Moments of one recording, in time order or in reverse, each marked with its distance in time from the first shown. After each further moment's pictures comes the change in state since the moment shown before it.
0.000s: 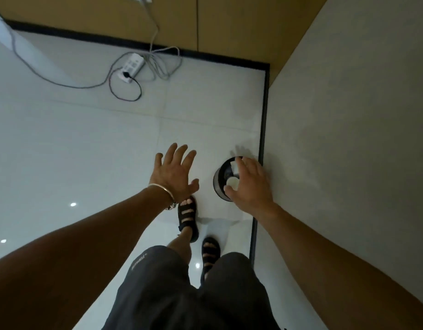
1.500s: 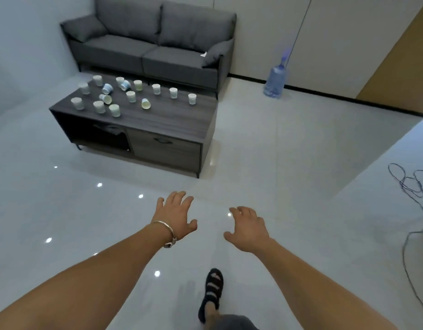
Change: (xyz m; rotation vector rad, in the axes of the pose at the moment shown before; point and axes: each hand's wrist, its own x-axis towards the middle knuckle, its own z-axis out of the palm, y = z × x) left_hand -0.978 -0.249 0.150 -0.447 0.315 -1.695; right_hand -0.591 -0.690 0.345 -0.834 -0.425 -1.554
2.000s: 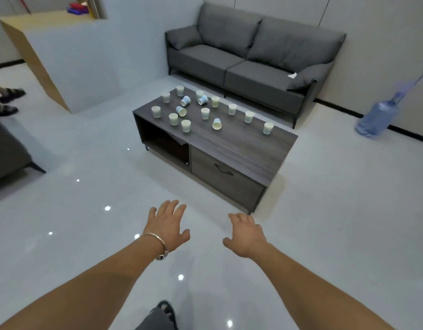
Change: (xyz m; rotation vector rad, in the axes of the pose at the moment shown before) left_hand 0.129 -0.203 -0.040 -0.029 0.011 -0.420; right_hand 0.279 -0.164 -0.078 -0.152 -0.129 -0.369
